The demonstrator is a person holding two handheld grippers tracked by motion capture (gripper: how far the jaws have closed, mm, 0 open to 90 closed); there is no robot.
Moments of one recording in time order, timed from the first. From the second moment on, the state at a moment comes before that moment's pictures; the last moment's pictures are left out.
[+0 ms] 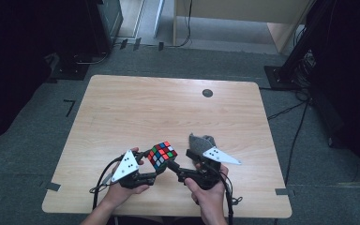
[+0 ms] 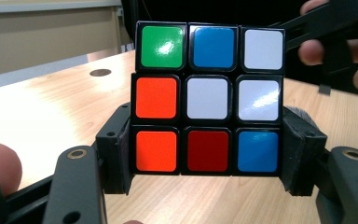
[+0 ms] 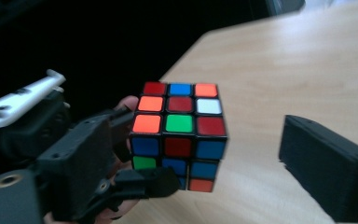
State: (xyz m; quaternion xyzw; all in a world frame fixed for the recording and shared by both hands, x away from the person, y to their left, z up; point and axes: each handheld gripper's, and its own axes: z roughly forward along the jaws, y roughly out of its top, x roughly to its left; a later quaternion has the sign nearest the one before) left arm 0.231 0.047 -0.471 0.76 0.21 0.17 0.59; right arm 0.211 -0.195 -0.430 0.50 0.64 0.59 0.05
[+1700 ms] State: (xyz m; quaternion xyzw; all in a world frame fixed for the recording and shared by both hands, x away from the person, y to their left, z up) left arm 0.252 0.069 -0.459 0.69 0.32 0.08 0.65; right arm 0.191 -0.143 -0.470 0.45 0.67 0.57 0.12
